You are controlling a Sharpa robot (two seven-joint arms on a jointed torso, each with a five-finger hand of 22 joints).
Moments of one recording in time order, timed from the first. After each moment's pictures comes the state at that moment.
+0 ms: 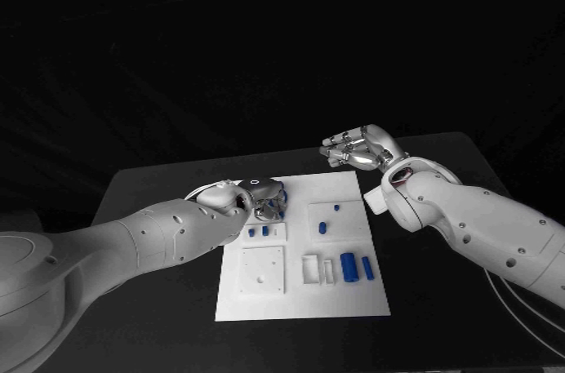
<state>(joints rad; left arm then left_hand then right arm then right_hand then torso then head) 1.22 -0.34 -0.24 0.89 -1.43 -0.27 0.08 1.37 -0.06 0.23 -0.03 0.14 1.09 0.11 0.07 0.06 1.19 0.08 0.06 0.06 1.26 -0.01 1.08 0.27 0.08 1.21 -0.03 0.26 1.31 0.95 -0.70 0.40 1.40 -1.00 -0.40 0.01 1.19 -0.11 0.21 -0.03 0.54 1.01 0.15 0.06 0.06 1.17 0.12 0.06 0.06 1.19 0.11 0.07 0.06 0.10 1.12 0.11 0.09 0.07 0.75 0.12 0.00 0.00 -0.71</state>
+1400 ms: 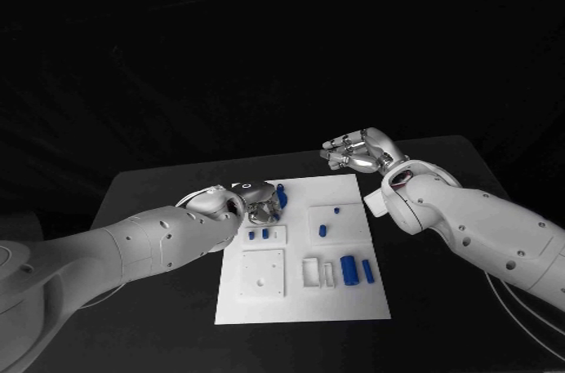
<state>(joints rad) 1.21 -0.41 -0.22 0.96 -1.38 -0.30 0.09 1.39 0.00 0.31 -0.13 0.12 1.19 0.10 0.06 0.07 1.26 0.05 0.06 0.06 1.33 -0.04 1.08 0.29 0.07 1.21 -0.06 0.38 1.31 0.95 -0.71 0.40 1.40 -1.00 -0.40 0.01 1.19 -0.11 0.21 -0.03 0.55 1.01 0.15 0.06 0.06 1.17 0.12 0.06 0.06 1.19 0.11 0.07 0.06 0.10 1.12 0.11 0.09 0.07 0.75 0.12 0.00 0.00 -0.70</state>
